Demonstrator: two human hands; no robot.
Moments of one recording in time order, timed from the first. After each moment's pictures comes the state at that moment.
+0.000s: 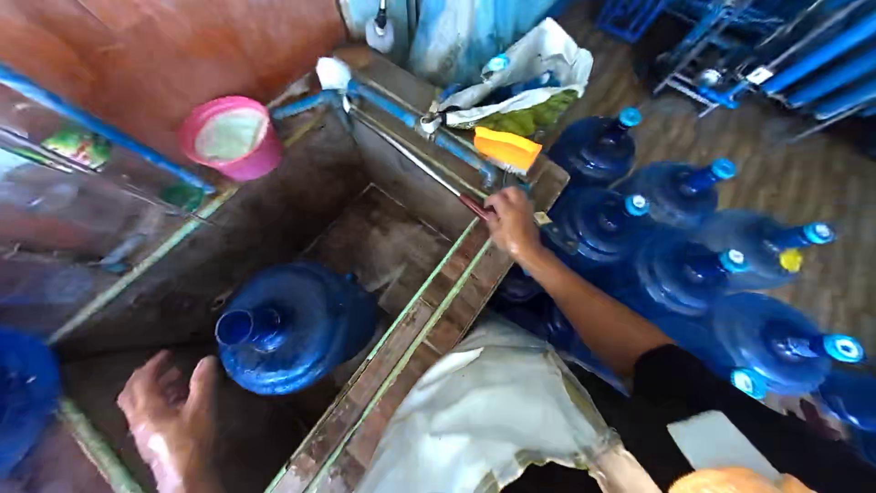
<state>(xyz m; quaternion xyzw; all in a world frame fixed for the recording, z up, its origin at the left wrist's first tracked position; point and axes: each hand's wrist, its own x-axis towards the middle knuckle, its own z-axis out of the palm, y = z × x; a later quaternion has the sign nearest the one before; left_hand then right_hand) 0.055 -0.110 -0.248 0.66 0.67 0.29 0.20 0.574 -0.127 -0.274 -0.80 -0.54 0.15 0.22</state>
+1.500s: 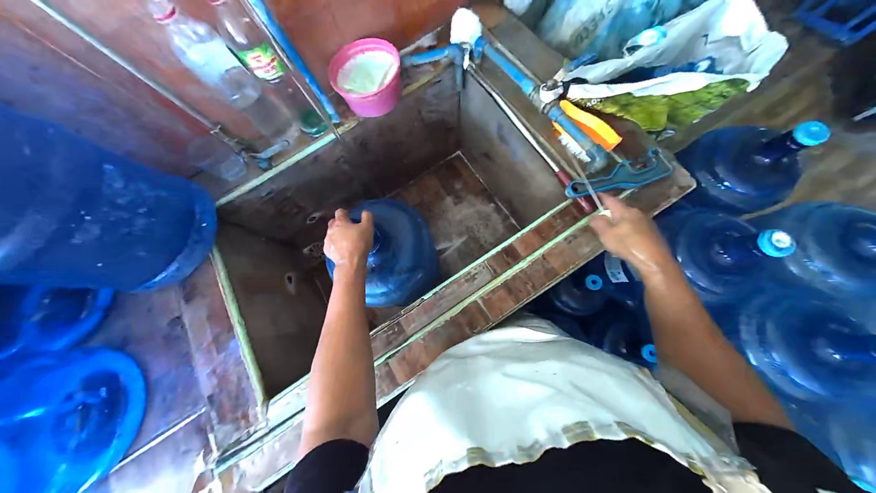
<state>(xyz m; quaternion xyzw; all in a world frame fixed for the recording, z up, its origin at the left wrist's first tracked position) 0.168 -0.046 -0.251 0.50 0.84 0.09 0.21 0.571 -0.157 -0.251 -0.82 -0.47 0.29 0.15</state>
